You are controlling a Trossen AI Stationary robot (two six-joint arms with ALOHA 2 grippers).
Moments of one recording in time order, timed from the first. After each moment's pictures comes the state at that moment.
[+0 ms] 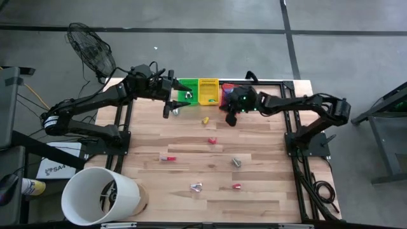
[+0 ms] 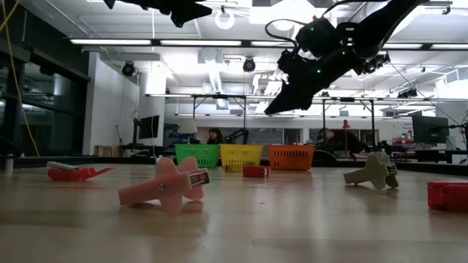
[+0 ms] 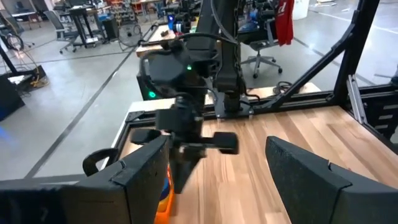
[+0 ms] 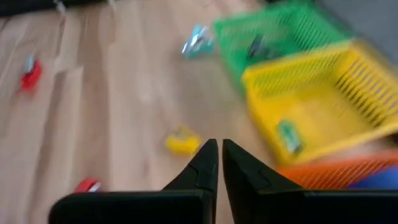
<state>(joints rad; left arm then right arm) 0.43 1.11 1.04 -0.08 0.44 0.21 -0.43 1.50 0.77 0.17 -0.17 -0.04</state>
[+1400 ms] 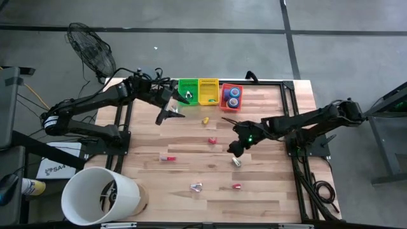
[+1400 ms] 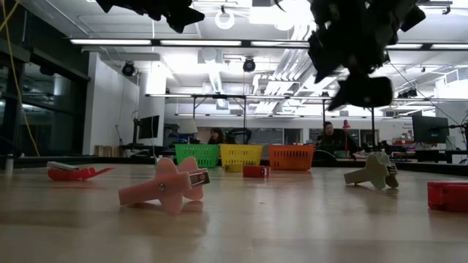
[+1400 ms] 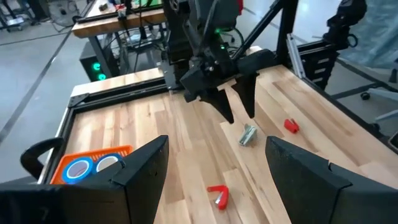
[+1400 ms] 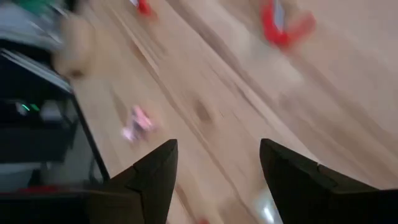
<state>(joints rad) 0.43 1.11 1.04 -0.27 0.62 0.37 0.08 1.31 0.77 -0.26 -0.15 1.03</state>
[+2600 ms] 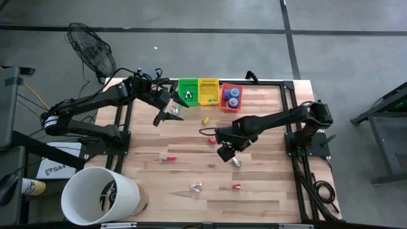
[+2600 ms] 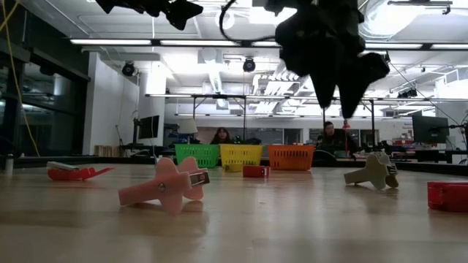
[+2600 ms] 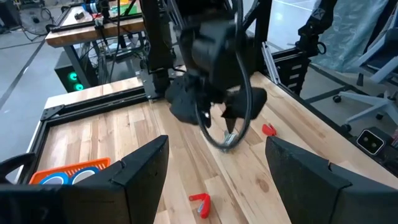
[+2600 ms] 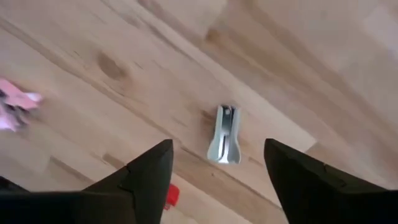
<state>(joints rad) 0.43 1.11 1.04 -0.27 0.72 0.37 0.10 1.73 1.32 -1.01 -0.17 1.06</state>
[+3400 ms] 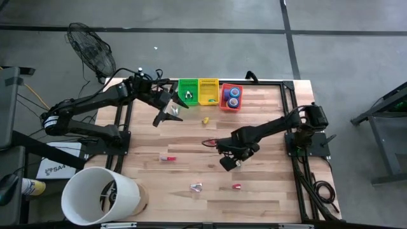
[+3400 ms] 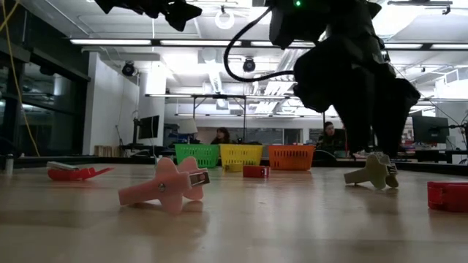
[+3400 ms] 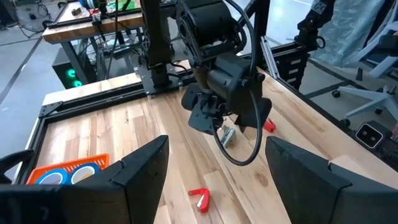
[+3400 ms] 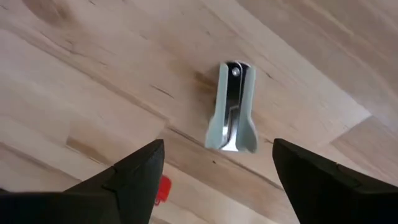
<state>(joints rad) 0.43 1.12 1.04 -0.30 0.72 0.40 0.15 1.80 1.18 -0.87 -0.29 1.14</state>
